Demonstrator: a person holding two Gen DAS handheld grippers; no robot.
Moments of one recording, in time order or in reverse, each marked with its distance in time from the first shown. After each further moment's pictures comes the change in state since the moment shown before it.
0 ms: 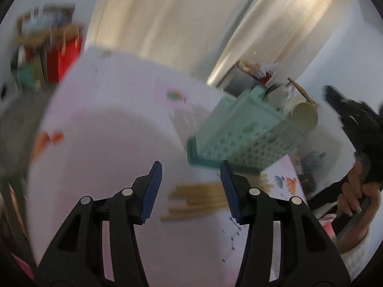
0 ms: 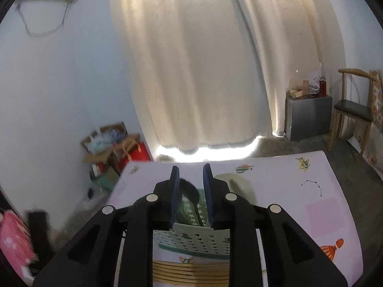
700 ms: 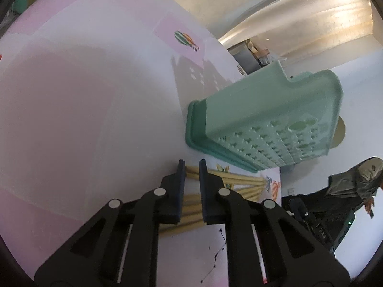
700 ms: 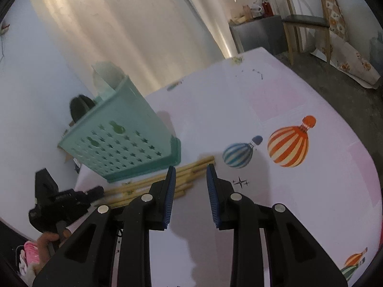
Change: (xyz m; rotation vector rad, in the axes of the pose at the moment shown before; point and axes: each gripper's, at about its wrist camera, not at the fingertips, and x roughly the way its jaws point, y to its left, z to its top) left arm 0.096 0.029 -0.006 -0.254 0.208 -0.117; right arm -0.009 -0.111 -0.130 0.335 0.292 -0.151
